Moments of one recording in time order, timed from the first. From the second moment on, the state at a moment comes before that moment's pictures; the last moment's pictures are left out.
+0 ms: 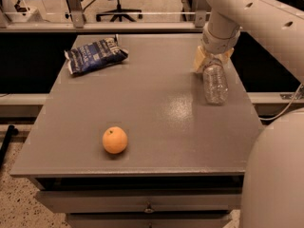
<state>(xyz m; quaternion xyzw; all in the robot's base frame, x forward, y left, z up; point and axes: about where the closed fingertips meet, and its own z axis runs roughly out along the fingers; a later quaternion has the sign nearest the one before) 0.697 -0.217 0.848 -0.12 0.98 -0.05 0.17</state>
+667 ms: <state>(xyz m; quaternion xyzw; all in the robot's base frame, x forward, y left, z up) 0.694 -0.210 0.866 -0.14 0.97 -0.03 0.21</state>
